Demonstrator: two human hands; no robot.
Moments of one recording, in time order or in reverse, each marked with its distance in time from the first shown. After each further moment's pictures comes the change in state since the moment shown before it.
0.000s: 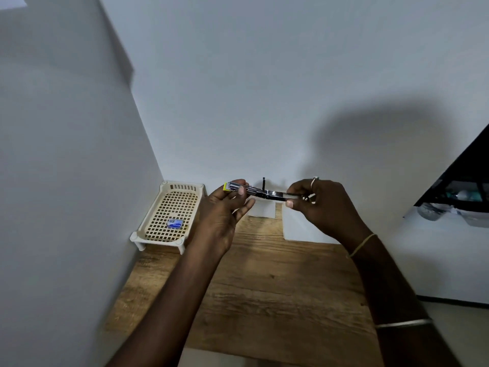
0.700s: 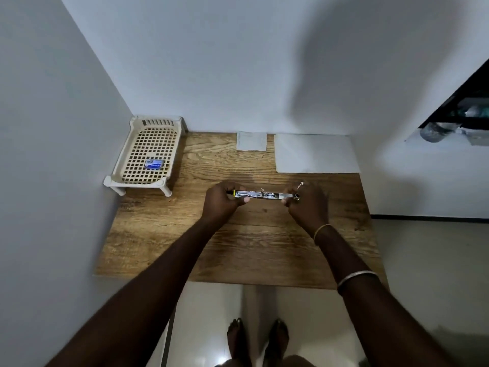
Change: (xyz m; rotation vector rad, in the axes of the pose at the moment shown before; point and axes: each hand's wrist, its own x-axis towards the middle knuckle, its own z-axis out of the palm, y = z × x) left_hand 0.015 -0.155 -0.122 1.182 -0.054 0.016; right_hand -0.097 0.132 0.146 -0.328 -0.114 0.413
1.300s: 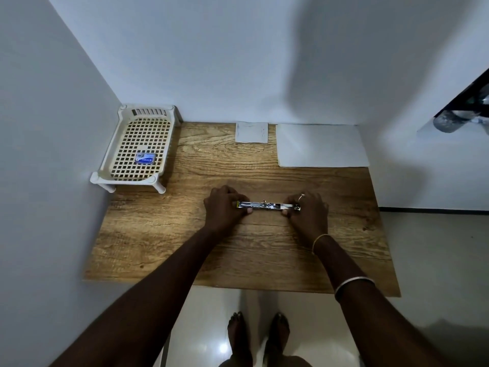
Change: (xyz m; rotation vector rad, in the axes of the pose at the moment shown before) left_hand 0.010 -0.044 0.029 0.463 -0.072 0.054; right_hand -0.001 0.034 0.063 0.081 -0.052 0.078
